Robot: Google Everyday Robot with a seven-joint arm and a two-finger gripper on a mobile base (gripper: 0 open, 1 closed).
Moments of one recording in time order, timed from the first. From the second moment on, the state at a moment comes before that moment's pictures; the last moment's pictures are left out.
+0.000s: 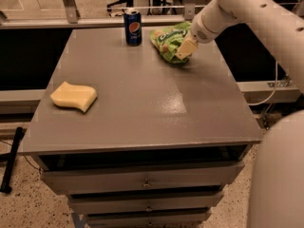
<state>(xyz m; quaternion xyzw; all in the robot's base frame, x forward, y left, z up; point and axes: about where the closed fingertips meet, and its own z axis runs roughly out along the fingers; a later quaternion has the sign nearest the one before) 0.768 -0.132 0.870 -0.50 0.79 0.00 0.34</state>
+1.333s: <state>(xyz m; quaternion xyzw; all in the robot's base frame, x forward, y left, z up) 0.825 -0.077 0.868 -0.54 0.77 0.02 0.34</state>
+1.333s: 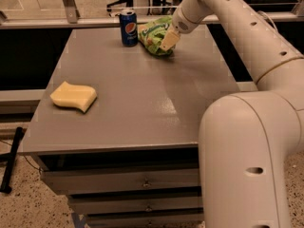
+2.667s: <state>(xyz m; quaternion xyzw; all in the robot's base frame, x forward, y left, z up) 0.814 -0.081 0.864 -0.56 0.76 0.05 0.32</state>
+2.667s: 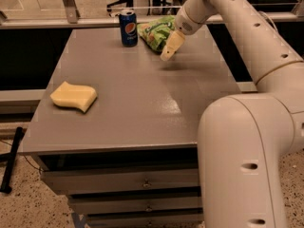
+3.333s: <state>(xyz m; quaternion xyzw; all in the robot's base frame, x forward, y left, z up) 0.765 -0.149 0.887 -0.52 0.76 0.16 0.35</state>
